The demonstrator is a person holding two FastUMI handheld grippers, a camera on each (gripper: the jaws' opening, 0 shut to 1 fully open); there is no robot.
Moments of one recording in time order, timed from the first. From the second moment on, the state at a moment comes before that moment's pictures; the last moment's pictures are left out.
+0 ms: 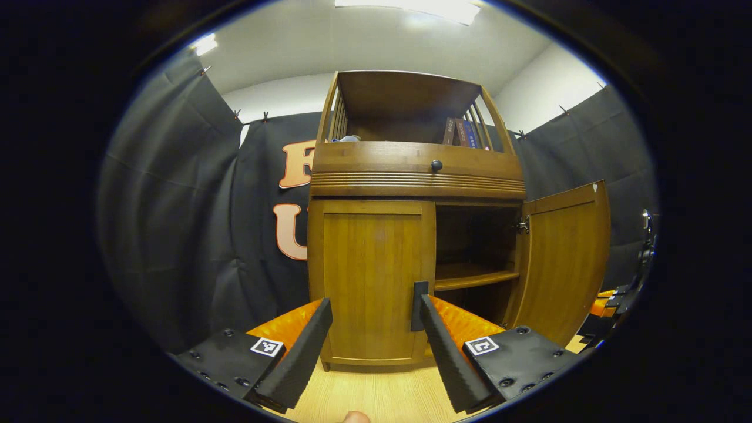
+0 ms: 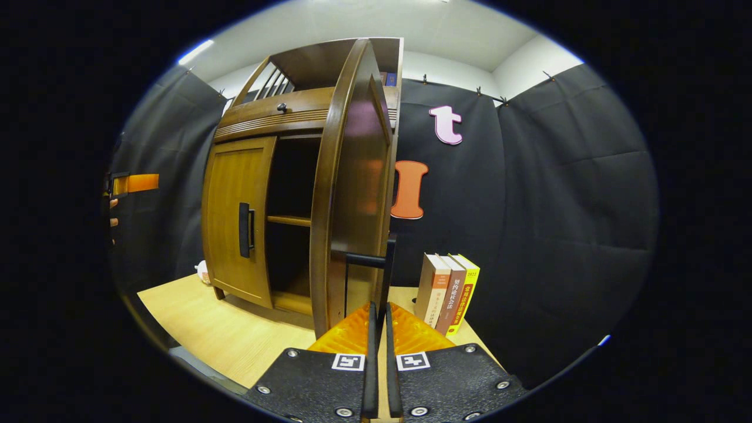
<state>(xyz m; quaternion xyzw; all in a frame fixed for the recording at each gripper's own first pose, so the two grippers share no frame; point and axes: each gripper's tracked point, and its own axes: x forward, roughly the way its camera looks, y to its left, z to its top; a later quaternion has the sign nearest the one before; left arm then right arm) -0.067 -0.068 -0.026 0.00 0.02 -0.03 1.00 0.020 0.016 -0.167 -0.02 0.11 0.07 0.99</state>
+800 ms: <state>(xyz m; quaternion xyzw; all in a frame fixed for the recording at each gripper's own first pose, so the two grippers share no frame) -0.039 -0.117 -0.046 0.00 0.04 -0.05 1.00 0.016 -0.012 -0.160 0.05 0.11 0.08 0.99</state>
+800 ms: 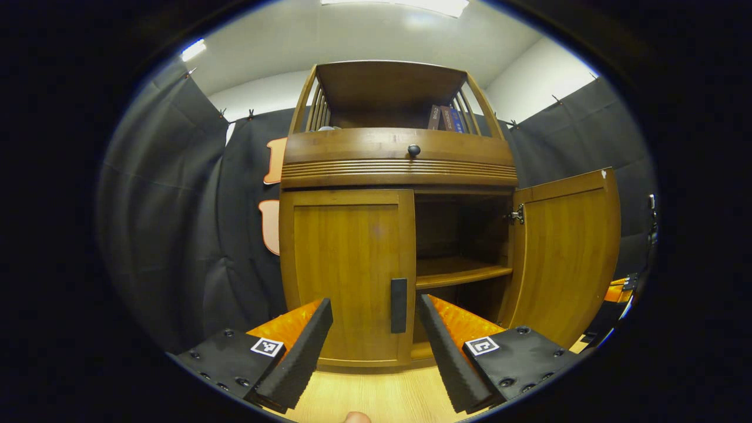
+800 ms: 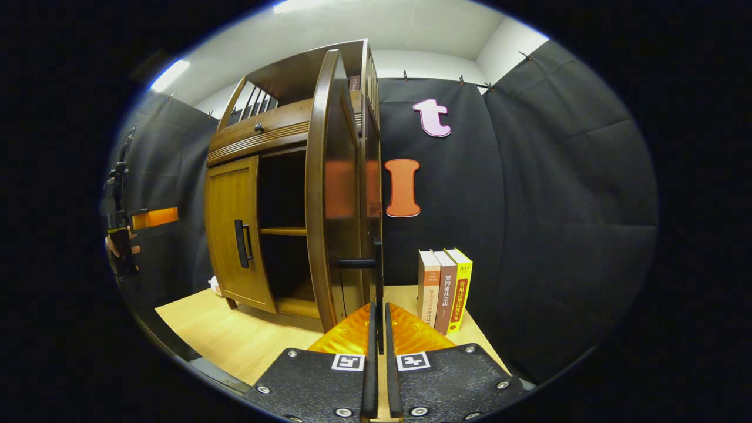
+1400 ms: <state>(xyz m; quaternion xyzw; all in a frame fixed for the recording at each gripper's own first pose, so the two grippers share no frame) 0.041 -0.148 -0.097 0.01 0.06 -0.06 1.00 0.009 -0.064 -0.143 0.01 0.09 -0.02 1.00</state>
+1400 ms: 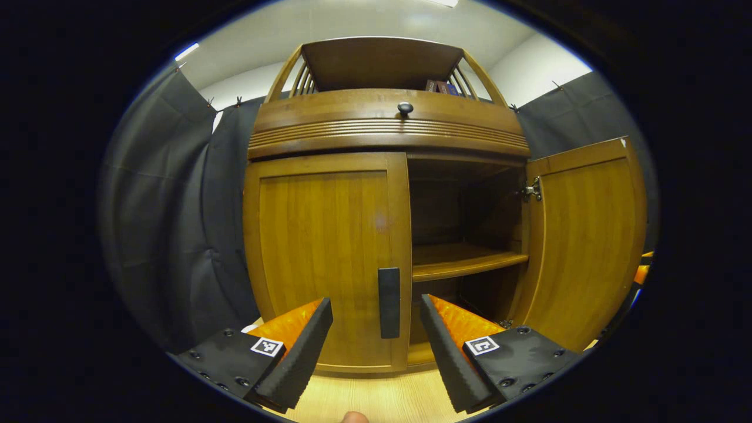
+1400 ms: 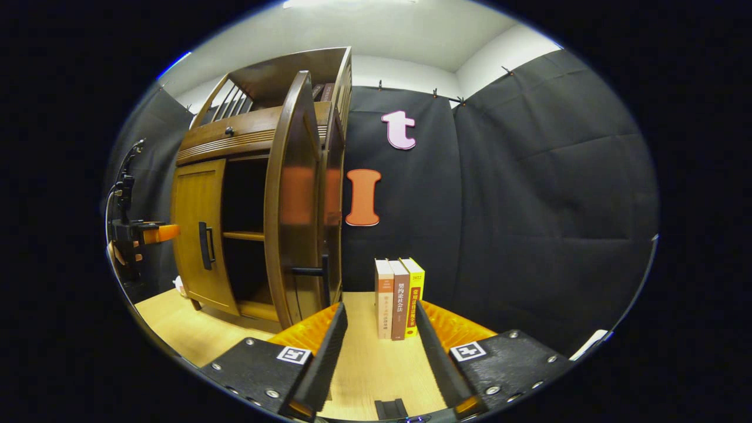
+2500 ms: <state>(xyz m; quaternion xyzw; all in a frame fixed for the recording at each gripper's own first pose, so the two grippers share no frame) 0.133 -0.173 -0.171 -0.01 0.12 -0.09 0.99 0.021 -0.089 -0.153 0.04 0.09 -0.07 0.99</state>
